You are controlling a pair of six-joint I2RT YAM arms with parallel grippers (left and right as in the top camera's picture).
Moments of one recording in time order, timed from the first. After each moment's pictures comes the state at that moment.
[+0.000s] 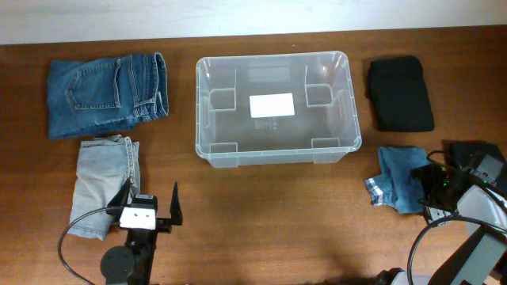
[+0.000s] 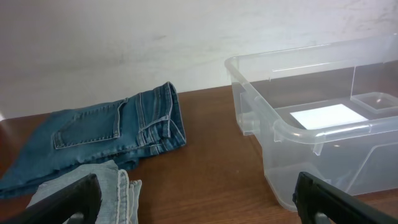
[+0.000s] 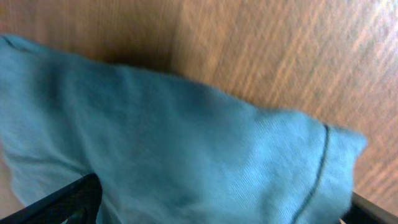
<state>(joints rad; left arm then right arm) 0.05 0.01 0.01 -0.06 0.14 0.12 -0.68 1.49 0.72 -0.53 -0.20 0.68</state>
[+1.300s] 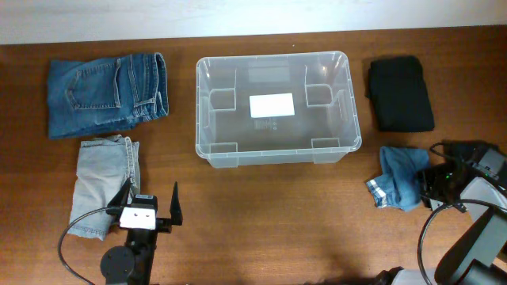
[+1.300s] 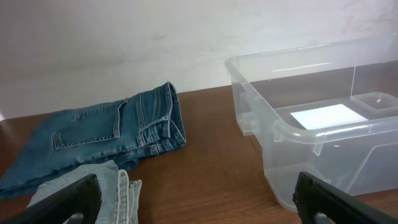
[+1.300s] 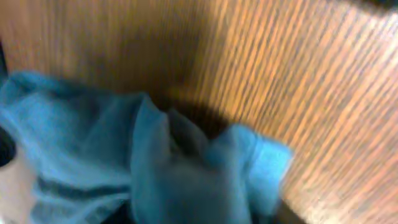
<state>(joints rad) 0.05 0.01 0.01 -0.06 0.14 0.12 -0.68 1.61 0.77 -0.45 -0.27 0.71</state>
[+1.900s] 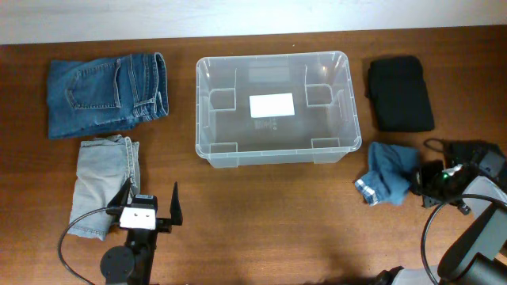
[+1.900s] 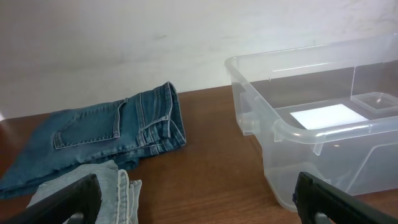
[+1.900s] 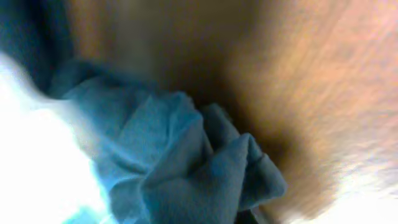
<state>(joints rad) 0.05 0.01 0.01 -0.06 0.14 0.12 -0.71 1.63 0.80 -0.49 -0.61 0.67</state>
